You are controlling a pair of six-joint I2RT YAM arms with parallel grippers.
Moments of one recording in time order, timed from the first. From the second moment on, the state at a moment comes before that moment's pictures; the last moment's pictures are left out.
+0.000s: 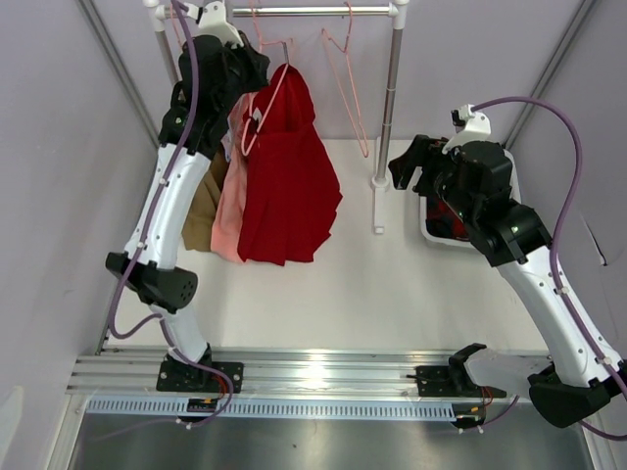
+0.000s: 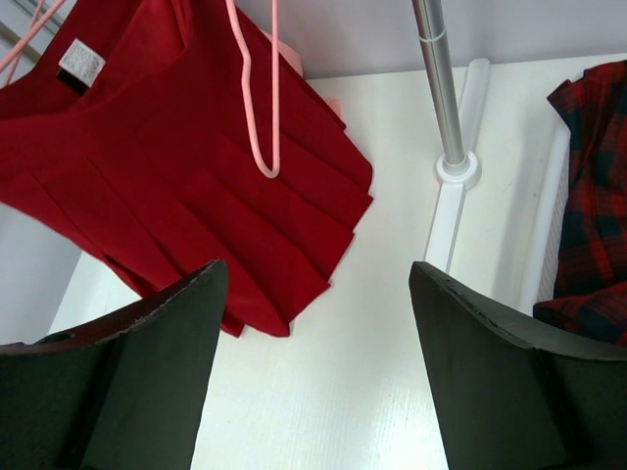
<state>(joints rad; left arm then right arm) -0.35 1.80 2.28 -0.48 -0.09 -0.33 0.50 1.15 1.49 -0.57 0.16 0.39</state>
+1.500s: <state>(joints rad) -0.32 1.29 1.69 -0.30 0.25 -0.44 0.43 1.12 1.35 -0.59 0.08 0.41</state>
